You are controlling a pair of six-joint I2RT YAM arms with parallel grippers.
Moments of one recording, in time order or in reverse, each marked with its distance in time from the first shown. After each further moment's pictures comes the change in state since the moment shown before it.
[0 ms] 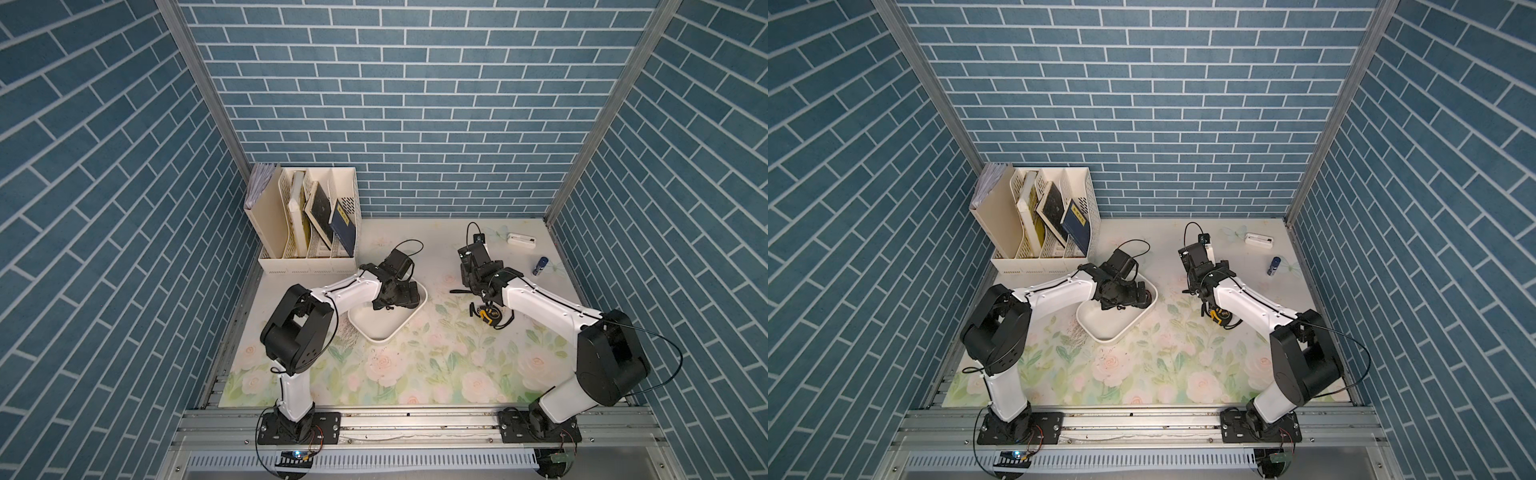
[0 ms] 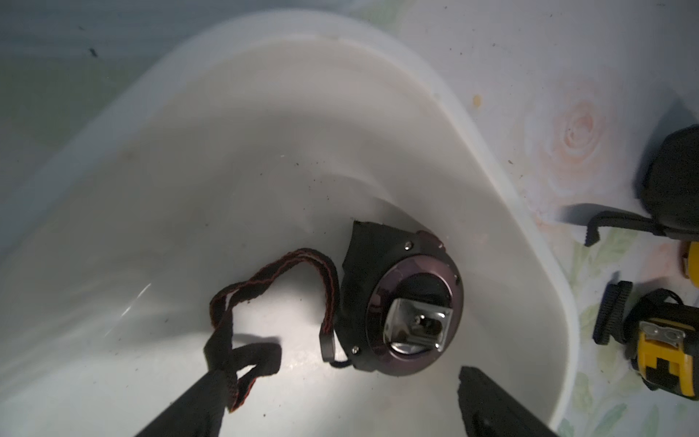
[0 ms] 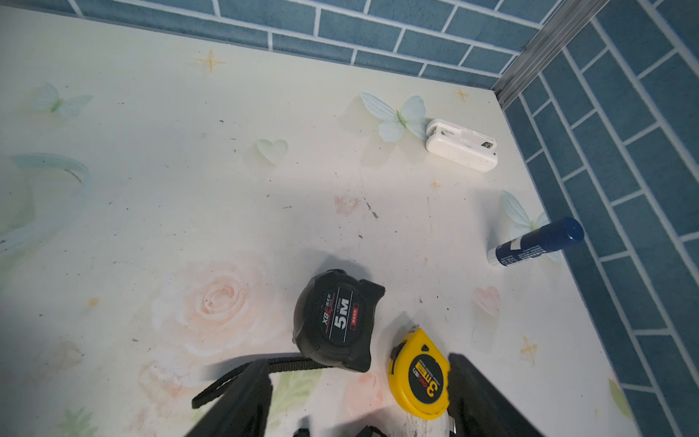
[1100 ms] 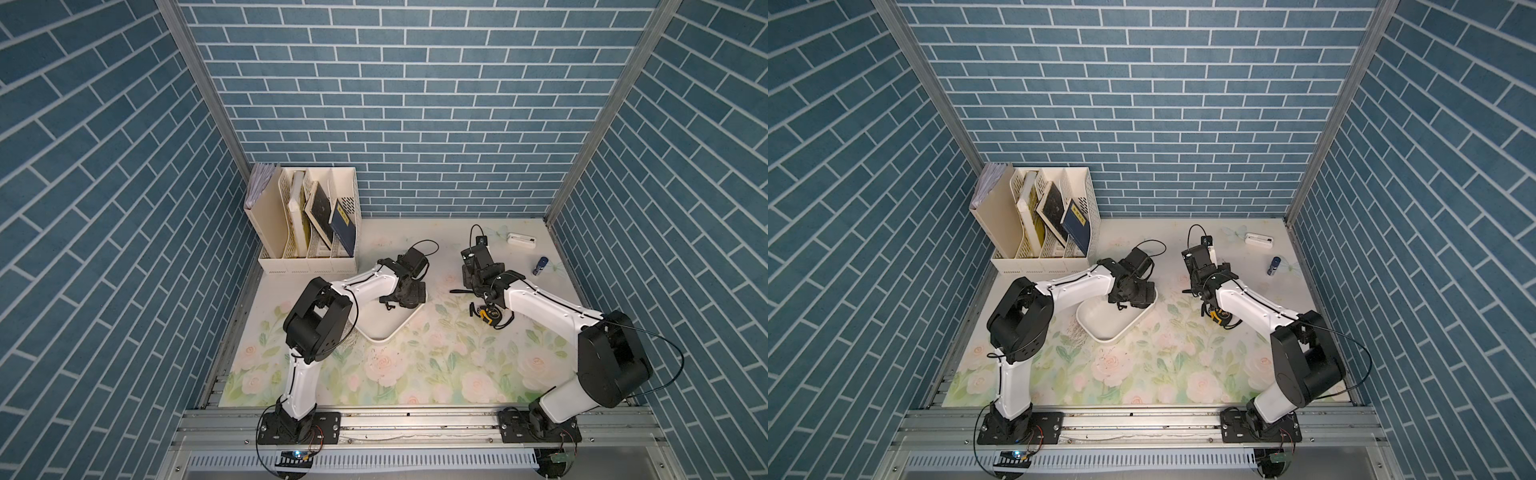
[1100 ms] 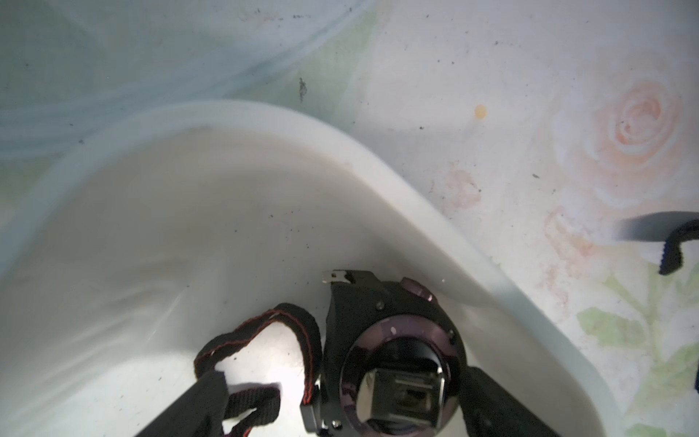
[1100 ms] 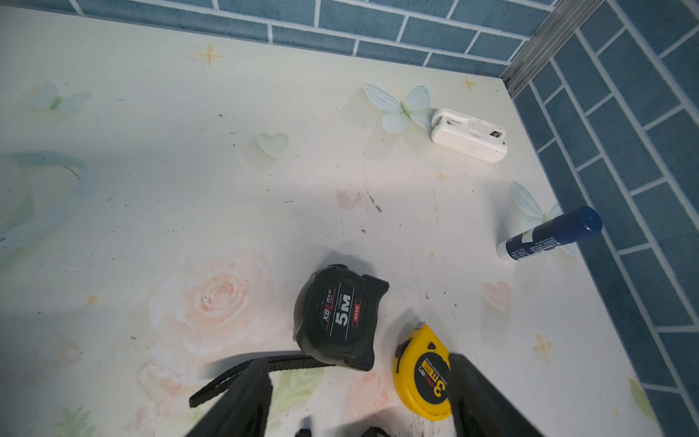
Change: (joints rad) left arm -0.055 0.137 0.175 -0.115 -0.159 0.081; right arm -0.025 -0.012 -0.041 0.042 -0.032 0.007
